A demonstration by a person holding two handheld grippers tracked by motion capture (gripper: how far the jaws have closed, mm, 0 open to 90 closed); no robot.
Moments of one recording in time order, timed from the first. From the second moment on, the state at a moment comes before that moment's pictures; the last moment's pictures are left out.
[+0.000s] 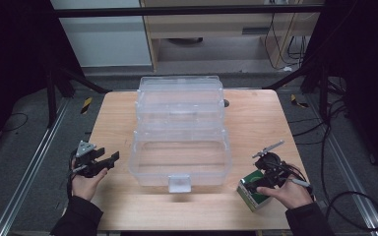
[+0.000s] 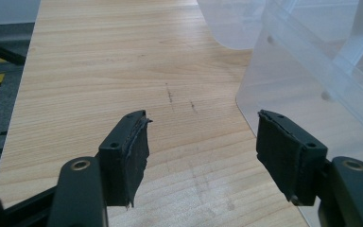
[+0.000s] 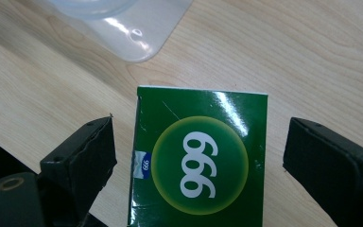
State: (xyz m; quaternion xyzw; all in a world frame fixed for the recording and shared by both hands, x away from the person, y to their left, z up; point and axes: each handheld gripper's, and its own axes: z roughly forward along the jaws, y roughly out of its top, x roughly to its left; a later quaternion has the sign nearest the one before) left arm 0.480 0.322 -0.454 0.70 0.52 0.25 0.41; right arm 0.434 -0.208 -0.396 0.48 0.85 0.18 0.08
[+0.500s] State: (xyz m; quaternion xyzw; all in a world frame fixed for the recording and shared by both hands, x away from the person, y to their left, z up) left arm 0.480 0.321 -0.457 0.71 0.52 0.25 0.41; right arm 0.440 -0.206 -0.414 0.48 0.86 0.15 0.06
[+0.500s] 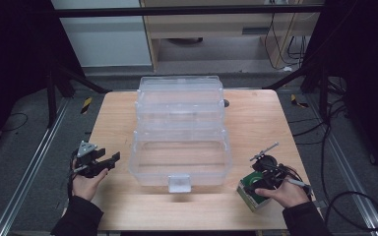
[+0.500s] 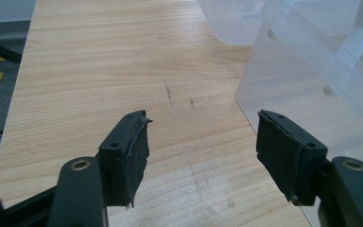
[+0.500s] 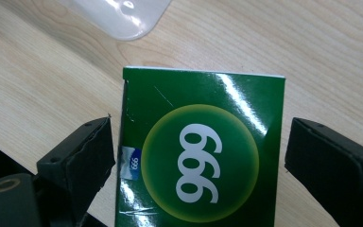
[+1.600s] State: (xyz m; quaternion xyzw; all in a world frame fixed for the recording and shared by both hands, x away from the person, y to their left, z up) left arm 0.481 0.320 -0.459 0.71 0.52 0.24 0.40; right arm 0.452 -0.202 -0.428 0.49 0.87 0.10 0.02
